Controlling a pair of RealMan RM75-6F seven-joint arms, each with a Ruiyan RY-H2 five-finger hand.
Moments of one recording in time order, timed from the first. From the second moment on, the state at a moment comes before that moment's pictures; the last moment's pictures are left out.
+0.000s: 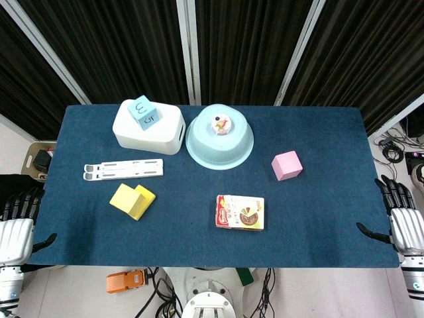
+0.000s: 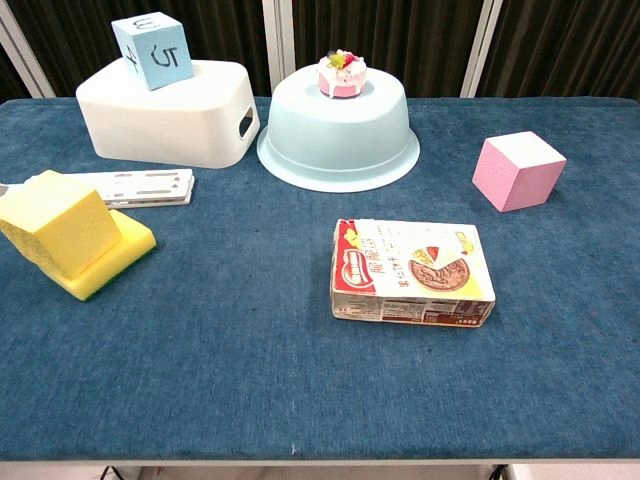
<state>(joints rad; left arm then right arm) 0.00 -1.21 -0.02 -1.58 1.48 1.56 0.19 0.08 -1.13 0.06 -1.50 -1.53 1.50 0.24</state>
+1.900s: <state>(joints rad) -0.03 -1.24 -0.02 -1.51 1.49 1.50 0.14 0.72 -1.87 0.27 -1.73 -0.63 1.20 -0.95</state>
